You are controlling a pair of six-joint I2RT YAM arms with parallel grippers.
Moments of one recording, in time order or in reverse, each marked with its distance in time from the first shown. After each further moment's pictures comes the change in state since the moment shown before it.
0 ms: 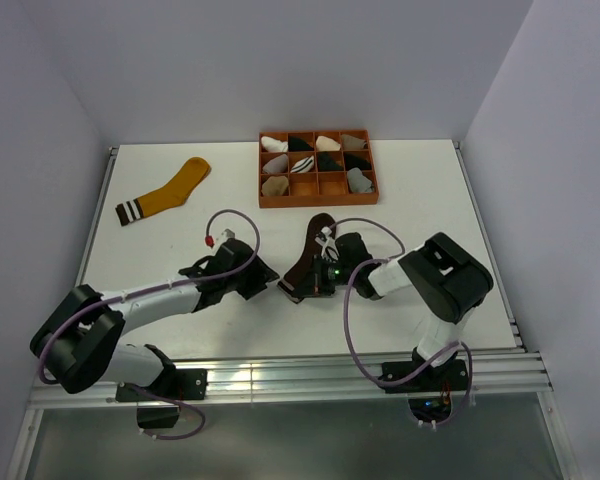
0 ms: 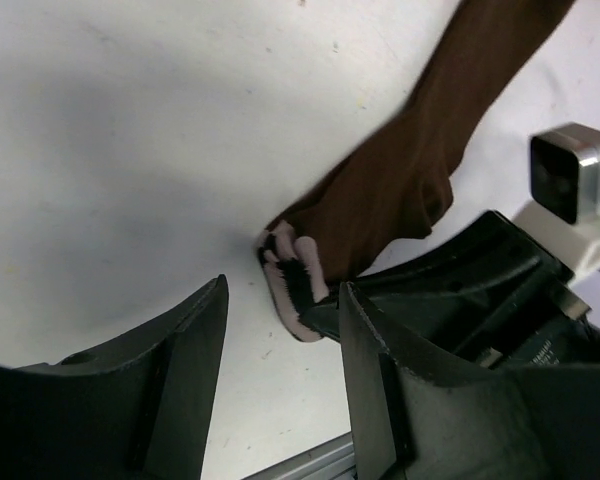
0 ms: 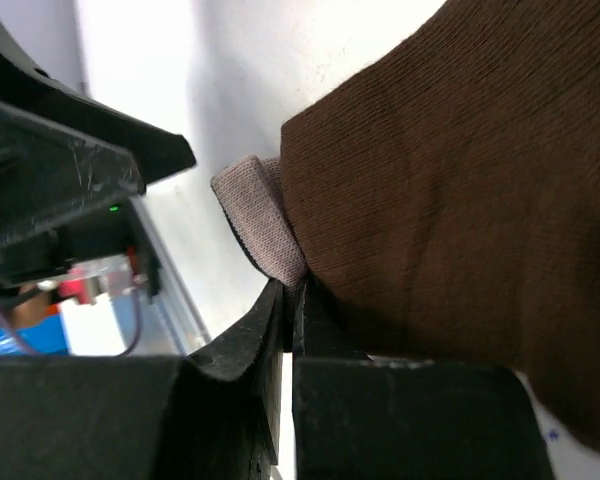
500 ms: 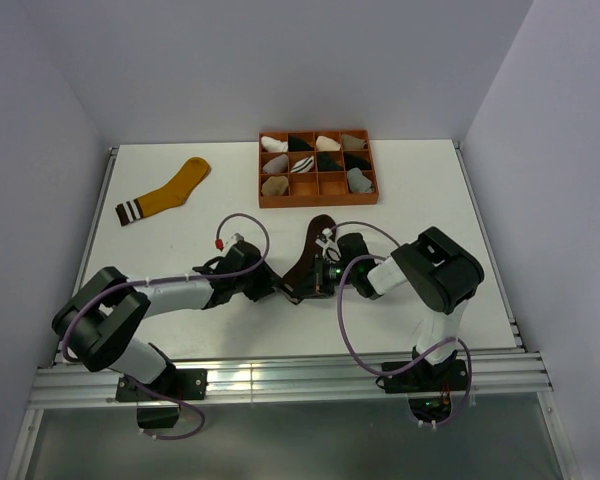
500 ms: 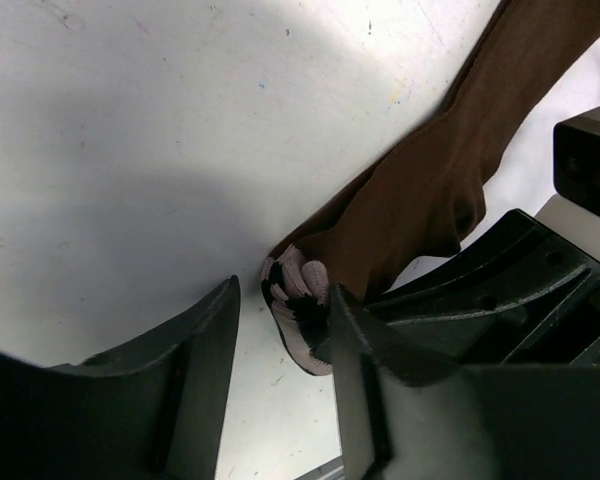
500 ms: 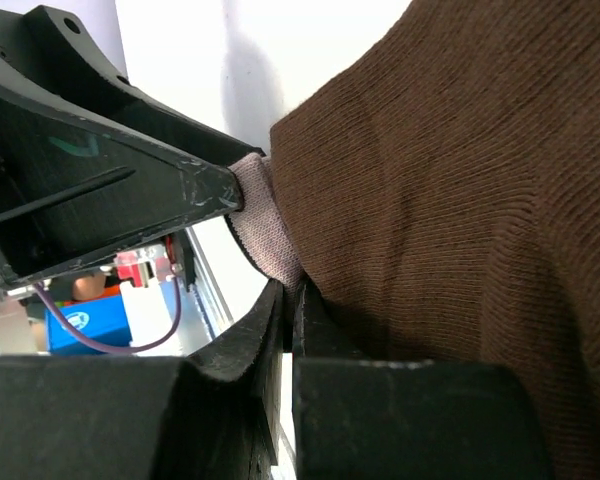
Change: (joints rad) left arm -0.026 0.146 0.009 0.111 0.031 -0.005; right arm -0.039 0.092 0.001 0.107 -0.116 0.095
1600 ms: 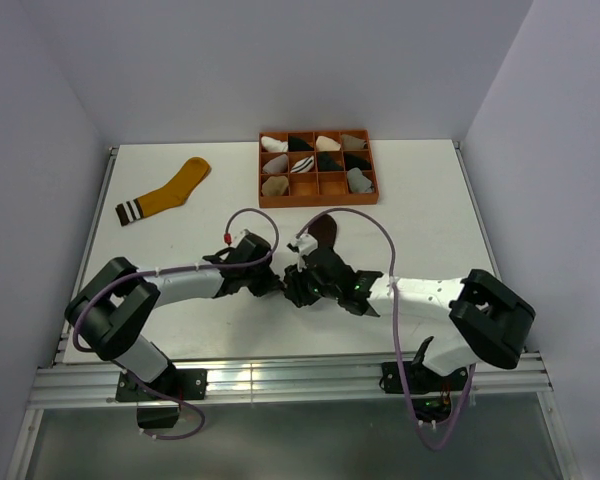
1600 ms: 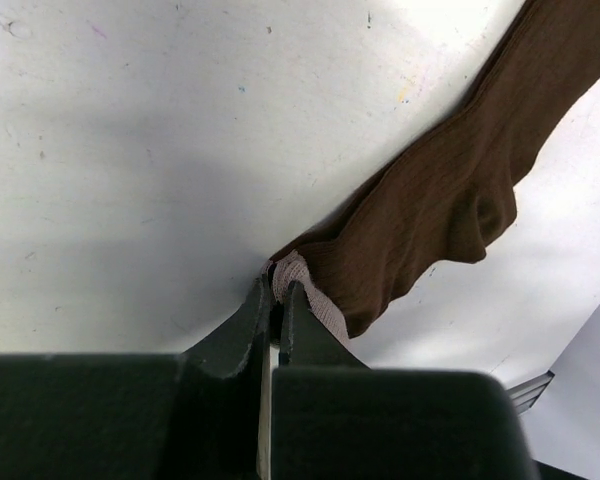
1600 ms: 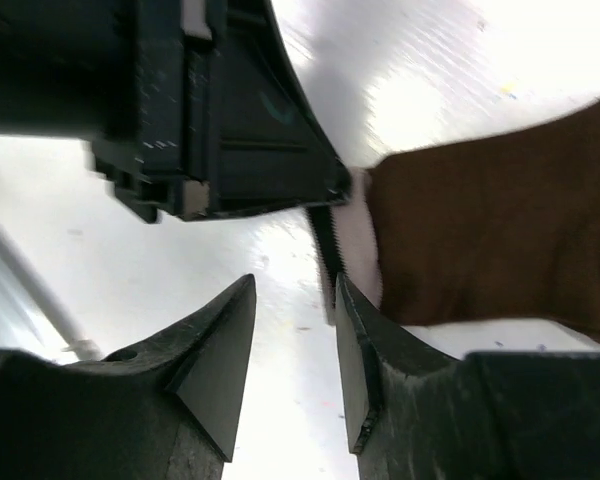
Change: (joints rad) left arm -0.013 0.084 0.129 -0.142 0.004 0.035; right arm 0.375 -0.419 0.101 -0.505 0.709 -0.489
